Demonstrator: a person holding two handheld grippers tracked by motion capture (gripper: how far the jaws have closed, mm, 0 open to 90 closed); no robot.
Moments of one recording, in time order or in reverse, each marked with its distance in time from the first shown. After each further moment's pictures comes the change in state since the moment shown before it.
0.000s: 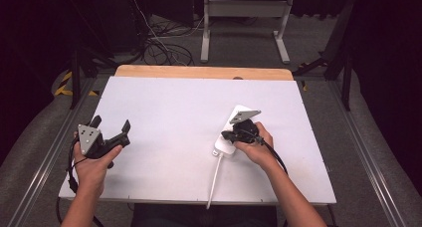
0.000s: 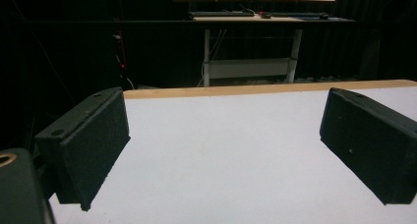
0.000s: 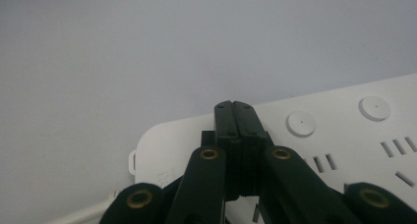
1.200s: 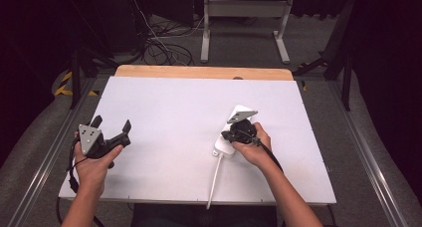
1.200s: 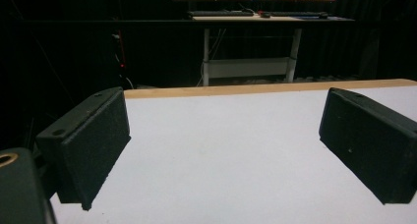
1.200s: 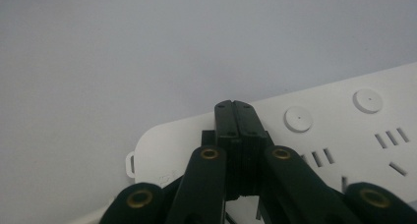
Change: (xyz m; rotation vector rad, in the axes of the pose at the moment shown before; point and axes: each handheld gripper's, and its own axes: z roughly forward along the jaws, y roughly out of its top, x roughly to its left) left arm -0.001 0.000 0.001 0.004 -0.006 -0.001; right arm 0.008 0.005 0.001 0.043 -0.062 0.020
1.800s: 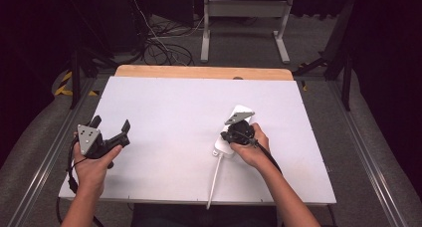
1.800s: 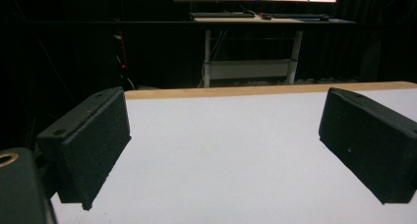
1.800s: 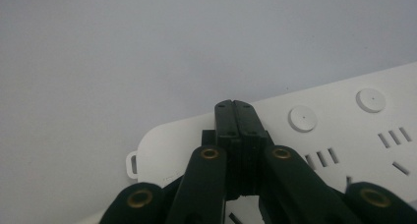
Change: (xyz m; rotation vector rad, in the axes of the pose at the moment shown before) left arm 0.001 0.001 -0.002 -0.007 0.008 0.000; right arm 0.007 0.002 0.002 0.021 -0.032 -0.009
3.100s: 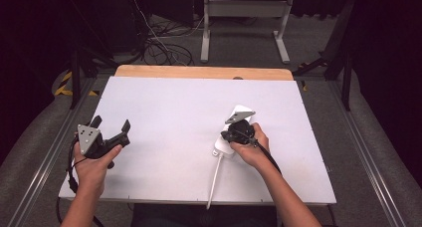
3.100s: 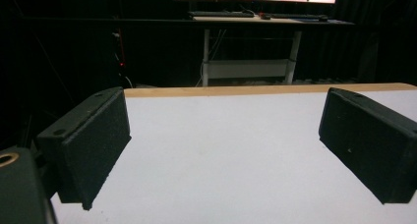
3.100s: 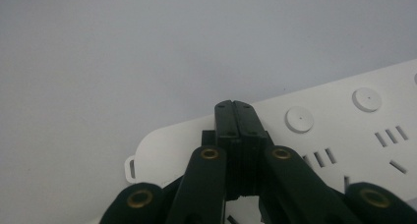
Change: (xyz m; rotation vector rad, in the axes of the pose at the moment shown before) left arm 0.000 -0.001 0.001 0.002 -0.007 -0.018; right arm -0.001 0.001 0.000 -0.006 -0.002 0.020
